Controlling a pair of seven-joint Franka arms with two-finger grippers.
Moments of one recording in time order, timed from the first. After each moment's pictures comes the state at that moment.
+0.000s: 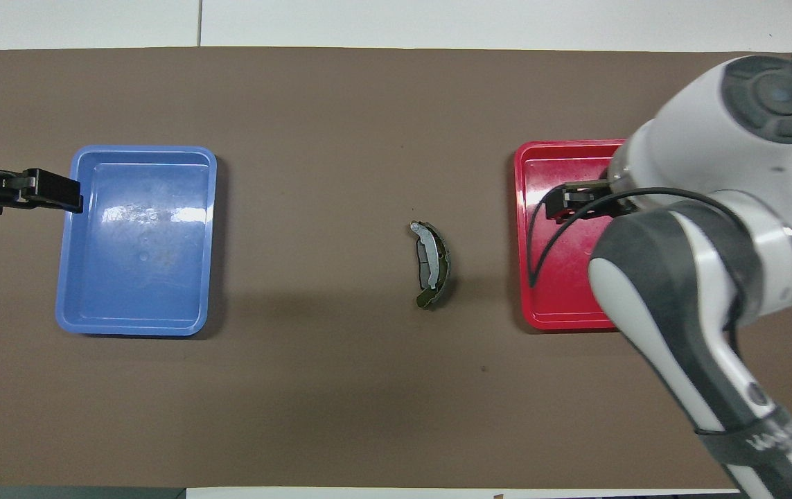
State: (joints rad) left arm -0.08 -0.02 -0.02 -1.65 0.03 1.65 -0.04; right arm 0.07 0.05 0.13 -1.74 -0.04 1.73 0.22
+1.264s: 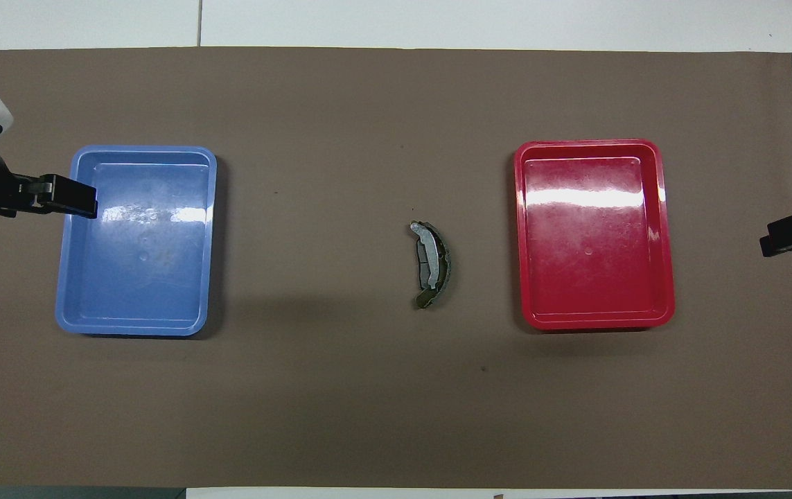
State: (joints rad) left arm -0.09 -0.03 -0.05 -1.65 0.03 1.63 -0.04; right arm 0.04 -0.06 -0.11 -1.61 -0.02 1.43 -0.09
